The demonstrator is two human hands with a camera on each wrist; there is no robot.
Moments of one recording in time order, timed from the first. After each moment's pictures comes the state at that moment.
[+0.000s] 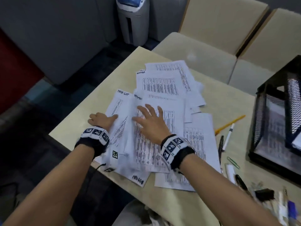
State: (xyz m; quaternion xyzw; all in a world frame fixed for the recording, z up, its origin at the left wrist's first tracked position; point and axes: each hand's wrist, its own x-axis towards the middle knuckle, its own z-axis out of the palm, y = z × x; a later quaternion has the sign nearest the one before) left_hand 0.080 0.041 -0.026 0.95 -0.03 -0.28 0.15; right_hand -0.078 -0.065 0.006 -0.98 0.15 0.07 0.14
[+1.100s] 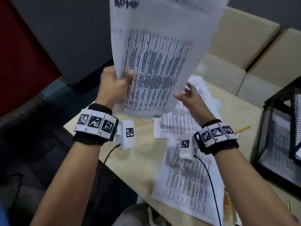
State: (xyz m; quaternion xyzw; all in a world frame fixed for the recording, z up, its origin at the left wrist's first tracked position) left_hand 0.054 0.039 0.122 0.74 -0.31 -0.07 0.59; right_hand -0.103 -0.141 0.066 -0.69 0.29 -0.14 0.65
